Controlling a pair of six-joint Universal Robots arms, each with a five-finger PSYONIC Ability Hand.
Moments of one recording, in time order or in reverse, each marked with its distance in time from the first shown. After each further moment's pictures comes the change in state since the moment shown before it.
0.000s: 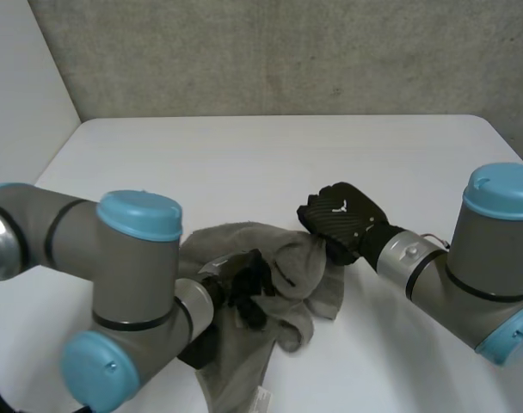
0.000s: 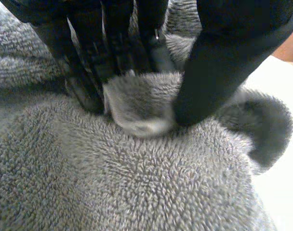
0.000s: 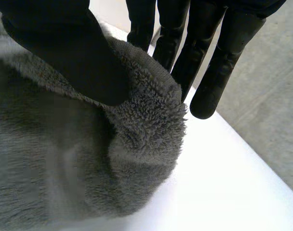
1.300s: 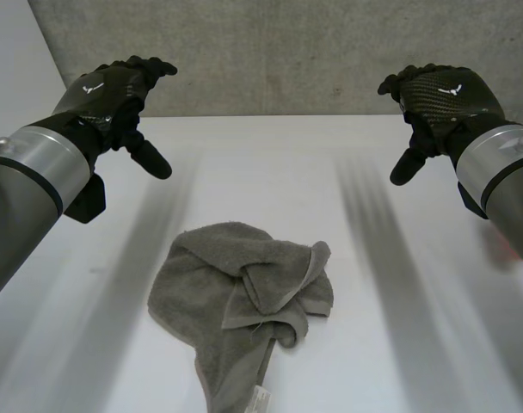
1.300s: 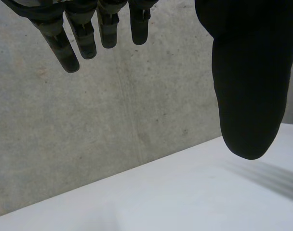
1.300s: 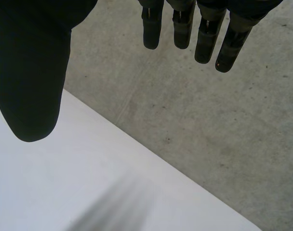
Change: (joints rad) left arm 0.279 0.466 0.029 0.086 0.018 0.323; right arm -0.026 -0.262 -0.219 0.278 0.416 0.264; left_hand -0.747 -0.742 -0.737 -0.721 -0.687; right_hand -0.736 -0.944 -0.965 -0.960 -0.919
